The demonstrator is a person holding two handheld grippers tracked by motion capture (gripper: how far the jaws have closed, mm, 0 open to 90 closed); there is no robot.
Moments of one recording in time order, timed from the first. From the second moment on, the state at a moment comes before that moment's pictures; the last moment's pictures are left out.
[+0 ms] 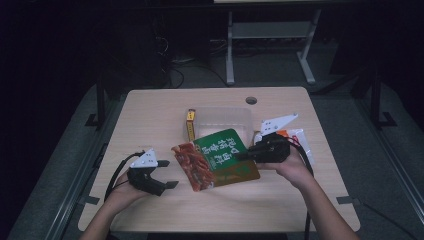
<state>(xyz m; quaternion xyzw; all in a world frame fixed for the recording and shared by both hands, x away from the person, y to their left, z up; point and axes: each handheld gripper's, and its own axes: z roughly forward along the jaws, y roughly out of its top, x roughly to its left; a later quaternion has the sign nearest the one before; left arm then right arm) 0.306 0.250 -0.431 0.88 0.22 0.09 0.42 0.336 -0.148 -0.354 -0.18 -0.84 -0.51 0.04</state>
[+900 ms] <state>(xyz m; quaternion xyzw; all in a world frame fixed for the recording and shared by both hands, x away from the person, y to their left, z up) 0.312 0.253 -0.436 0.88 0.23 0.08 0.40 0.341 -0.172 -0.292 -0.20 -0.84 -0.50 -0.03</state>
